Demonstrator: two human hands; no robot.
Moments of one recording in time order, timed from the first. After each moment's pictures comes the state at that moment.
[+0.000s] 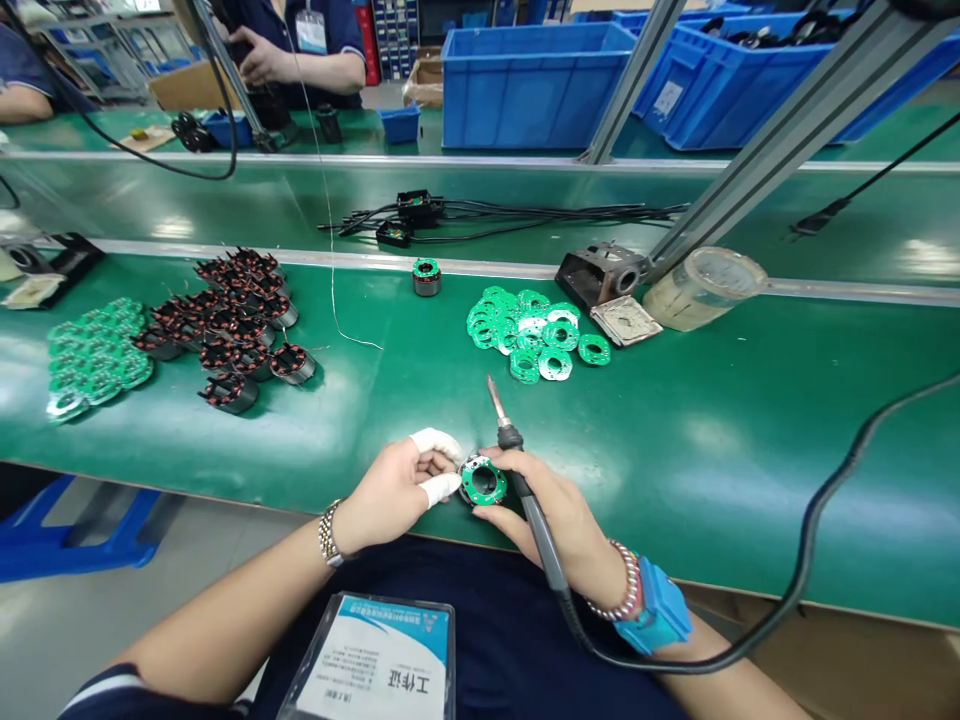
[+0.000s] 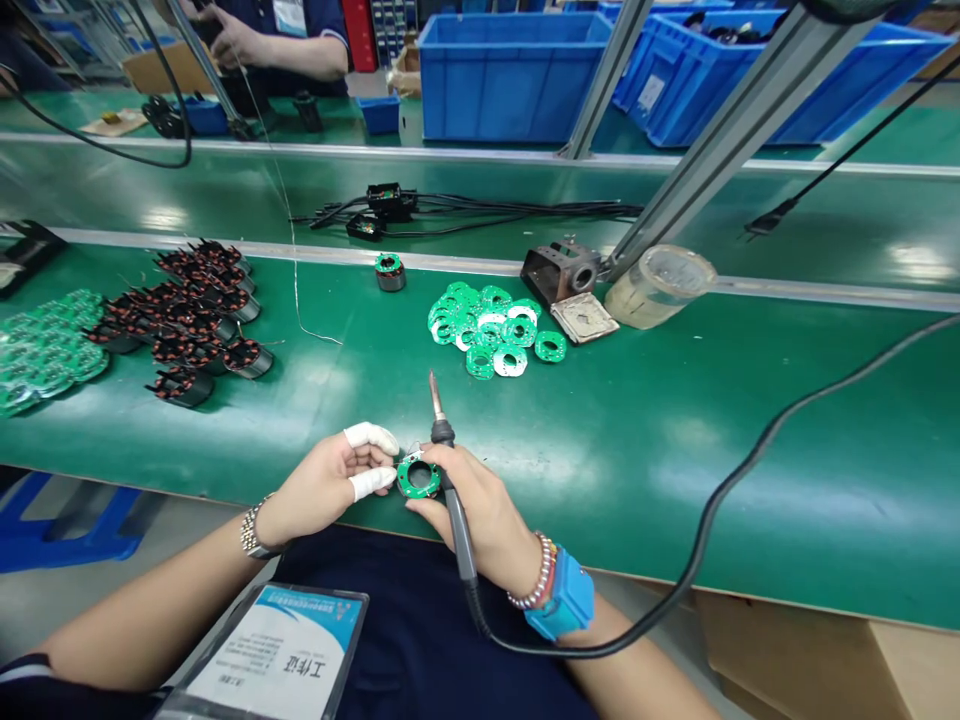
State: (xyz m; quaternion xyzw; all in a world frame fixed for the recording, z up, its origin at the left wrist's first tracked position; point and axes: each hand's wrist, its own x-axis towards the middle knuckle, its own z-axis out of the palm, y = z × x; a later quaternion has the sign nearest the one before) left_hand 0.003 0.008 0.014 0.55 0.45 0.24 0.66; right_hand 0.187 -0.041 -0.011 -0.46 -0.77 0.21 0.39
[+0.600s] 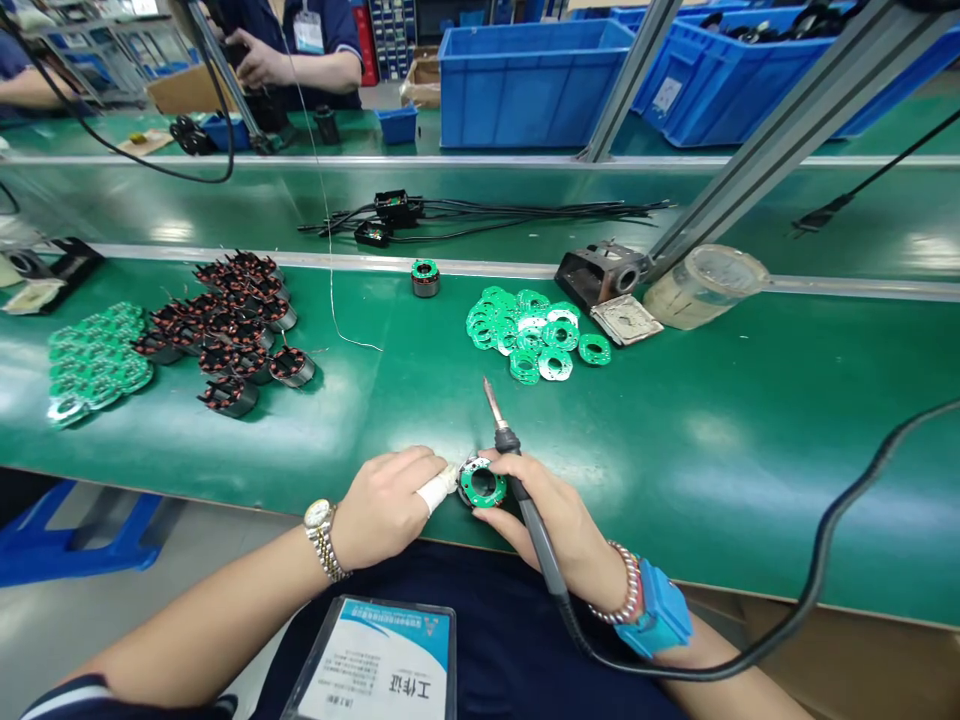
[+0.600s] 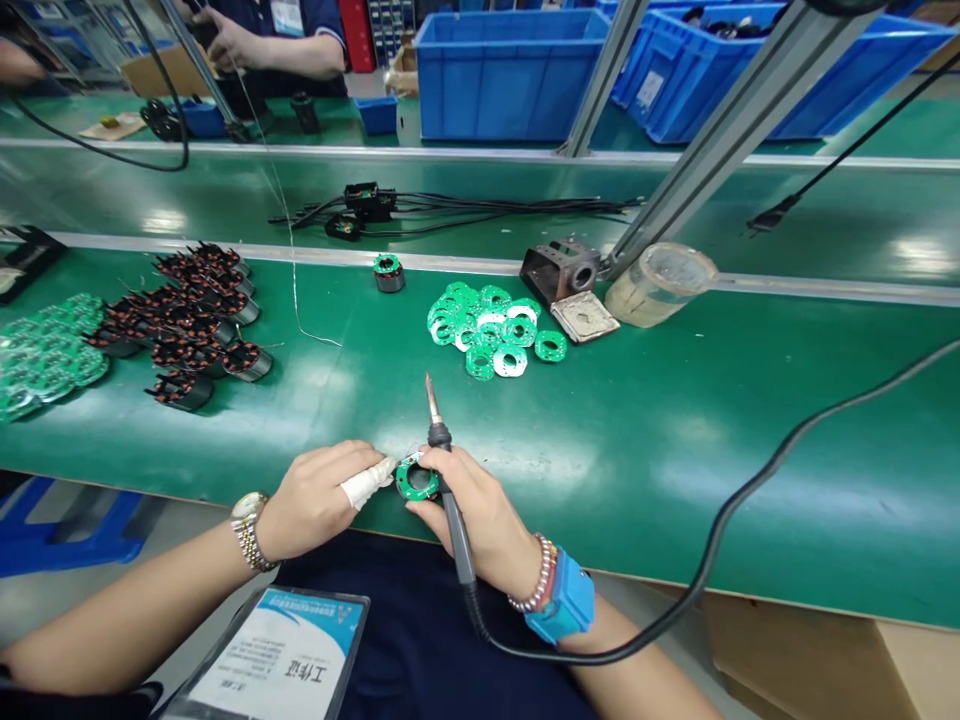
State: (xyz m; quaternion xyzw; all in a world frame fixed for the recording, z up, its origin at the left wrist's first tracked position) left_hand -0.018 0.001 0.001 0.93 0.29 0.19 0.08; right_hand 0.186 -0.040 -0.014 -0.45 -0.78 0.22 0.39
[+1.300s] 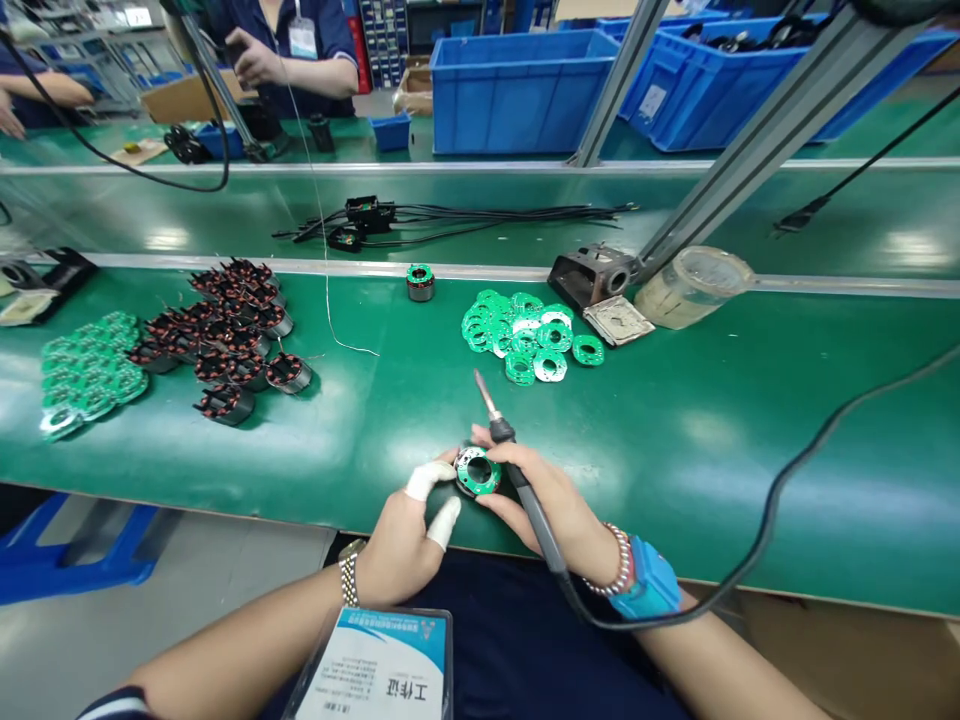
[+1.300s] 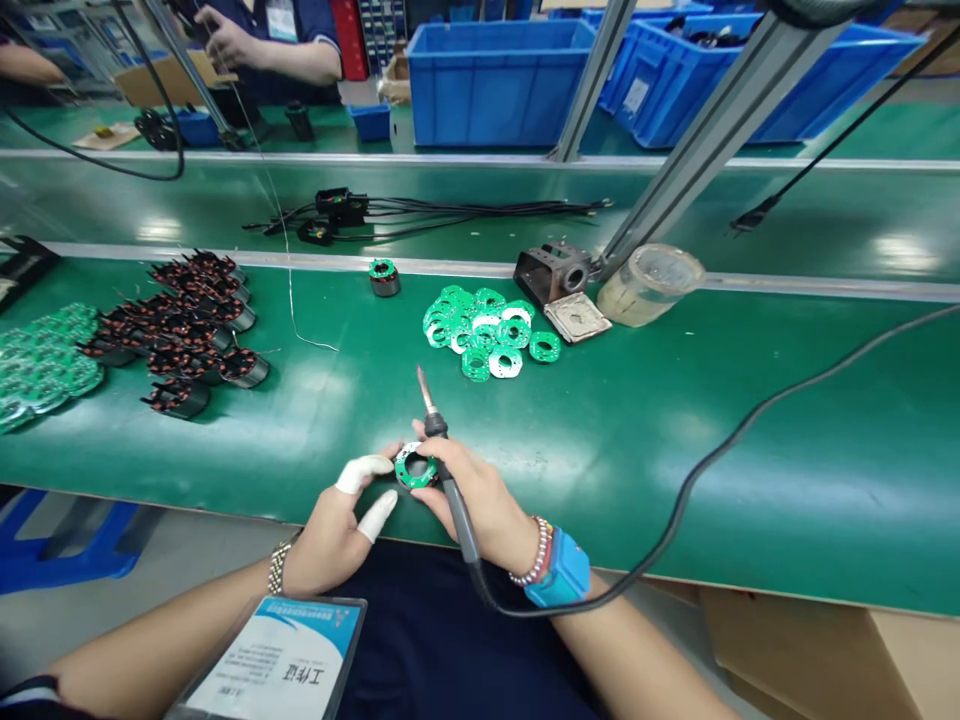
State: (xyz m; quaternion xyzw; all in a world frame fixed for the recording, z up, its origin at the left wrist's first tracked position) left_hand 0.002 -0.031 -0.029 0.79 0.41 0.30 0.32; right_hand 0.189 -0.030 -0.015 -0.43 -0.78 0.23 0.39
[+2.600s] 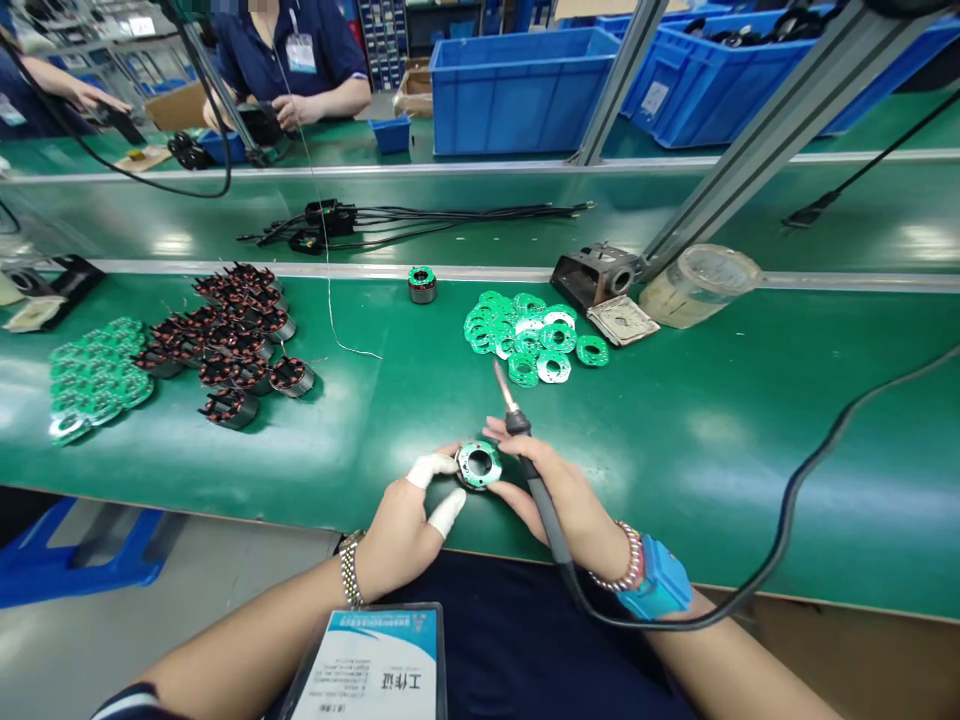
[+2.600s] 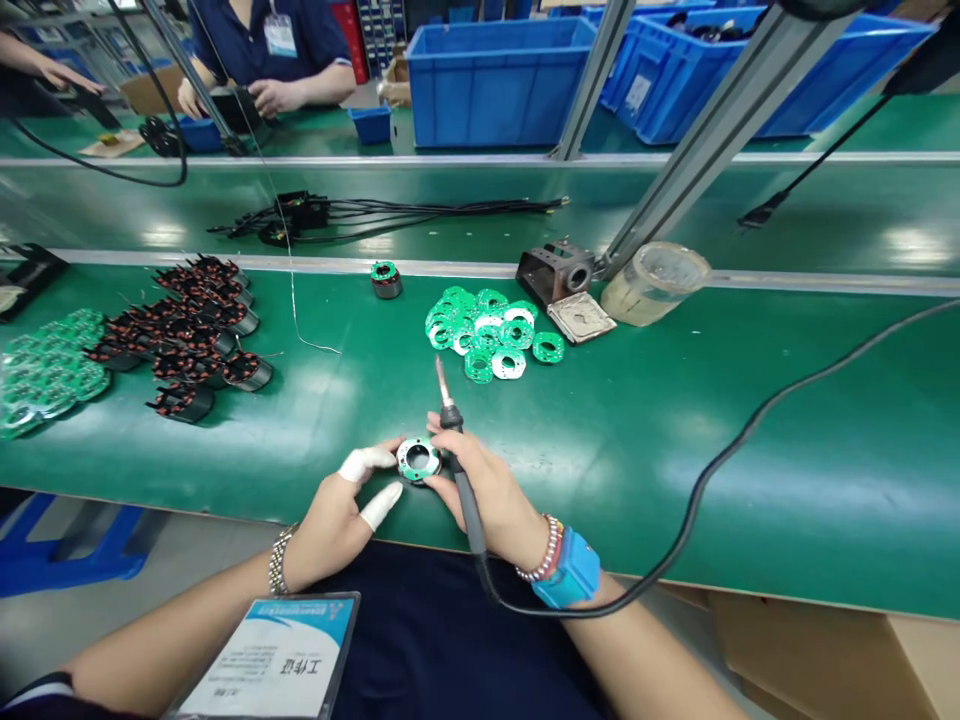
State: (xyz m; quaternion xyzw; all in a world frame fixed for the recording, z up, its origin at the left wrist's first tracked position) left_hand 0.001 -0.019 -0.019 0.78 0.43 0.30 0.35; right_hand 0.194 -0.024 -0.014 -0.44 -0.77 0.24 0.41
